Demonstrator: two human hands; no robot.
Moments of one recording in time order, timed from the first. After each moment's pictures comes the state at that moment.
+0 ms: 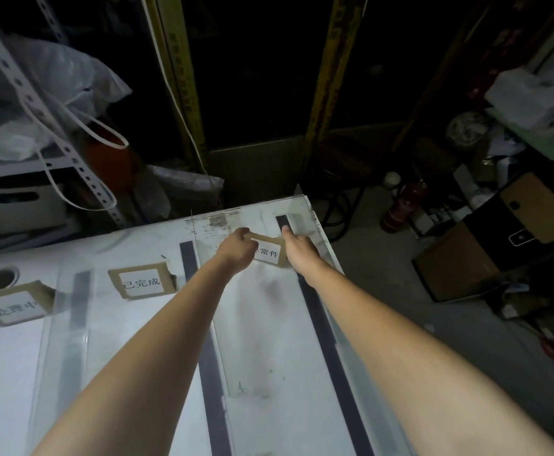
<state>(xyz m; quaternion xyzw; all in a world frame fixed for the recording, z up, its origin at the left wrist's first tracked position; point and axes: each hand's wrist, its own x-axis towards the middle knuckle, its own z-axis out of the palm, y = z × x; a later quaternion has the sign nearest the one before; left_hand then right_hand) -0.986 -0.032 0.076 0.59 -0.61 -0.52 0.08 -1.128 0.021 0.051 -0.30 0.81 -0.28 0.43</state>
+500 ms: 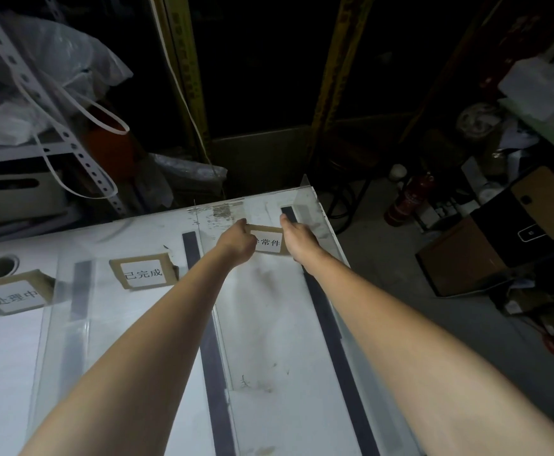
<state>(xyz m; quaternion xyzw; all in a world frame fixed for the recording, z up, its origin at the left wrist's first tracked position) -0.984 -0.041 0.064 0.58 -0.67 -0.46 0.05 -1.122 0.005 0.046 -0.32 0.79 -0.28 0.43</state>
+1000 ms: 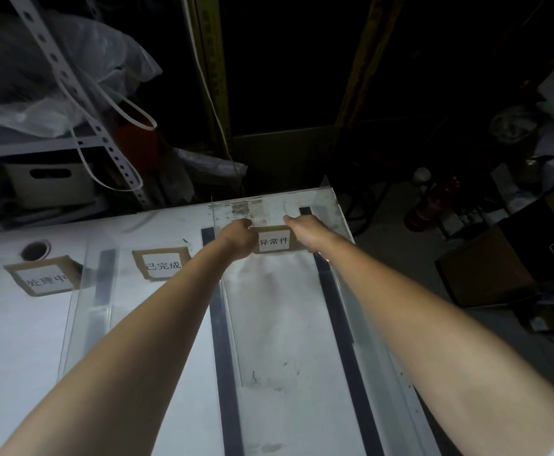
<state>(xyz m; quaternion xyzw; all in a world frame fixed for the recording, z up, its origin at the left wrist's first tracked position) -0.964 -0.054 0.073 0.62 -0.66 -0.43 0.03 -1.130 -0.022 0.054 -0.40 0.78 -0.17 0.45</state>
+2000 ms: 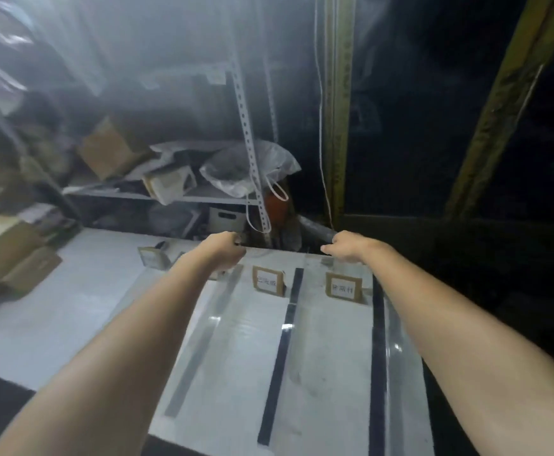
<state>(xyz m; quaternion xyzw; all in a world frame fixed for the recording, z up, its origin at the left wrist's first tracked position) -0.821 0.094 0.315 0.75 -0.63 -0.18 0.01 -1.089 0.023 0.263 -0.68 0.66 0.02 0.33</state>
